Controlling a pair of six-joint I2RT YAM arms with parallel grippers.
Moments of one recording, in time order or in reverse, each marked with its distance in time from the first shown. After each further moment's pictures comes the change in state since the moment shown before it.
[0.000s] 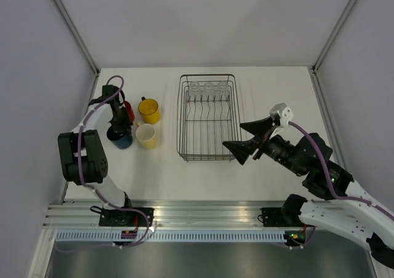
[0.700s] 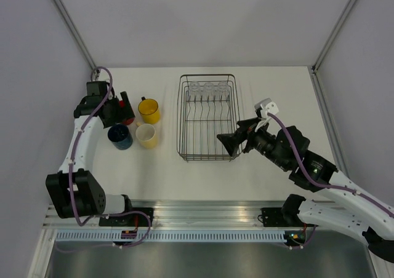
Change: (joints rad) left arm 0.000 -0.292 -0.016 0.003 0.024 0.005; right arm 0.000 0.105 0.000 -0.007 0.125 0.004
